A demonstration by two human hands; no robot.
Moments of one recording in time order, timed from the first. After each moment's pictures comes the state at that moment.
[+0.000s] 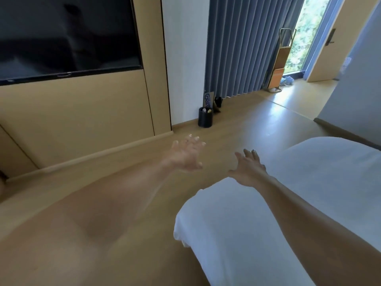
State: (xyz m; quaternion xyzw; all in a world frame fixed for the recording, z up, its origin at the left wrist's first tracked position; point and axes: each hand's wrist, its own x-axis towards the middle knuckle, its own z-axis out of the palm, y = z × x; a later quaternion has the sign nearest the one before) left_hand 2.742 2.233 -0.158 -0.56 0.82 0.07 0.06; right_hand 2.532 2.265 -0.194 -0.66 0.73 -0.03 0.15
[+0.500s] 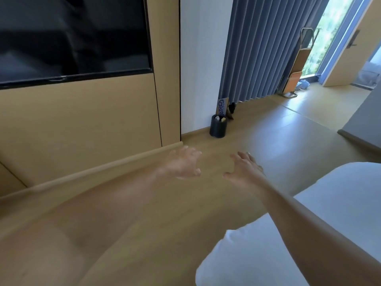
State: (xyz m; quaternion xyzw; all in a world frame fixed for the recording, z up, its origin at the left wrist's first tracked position) left_hand 2.893 1.929 -0.196 -0.57 0.81 0.10 0.08; right_hand 2.689 1.968 -0.197 -0.69 0.70 -0.05 0.15
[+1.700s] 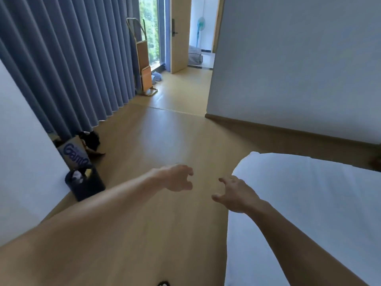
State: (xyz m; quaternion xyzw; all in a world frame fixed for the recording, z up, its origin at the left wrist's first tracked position) left_hand 2.361 1.320 -0.211 -0.17 0.97 0.10 0.17; right_hand 2.271 1.507 -0.214 -0.37 0.90 -0.06 0.20
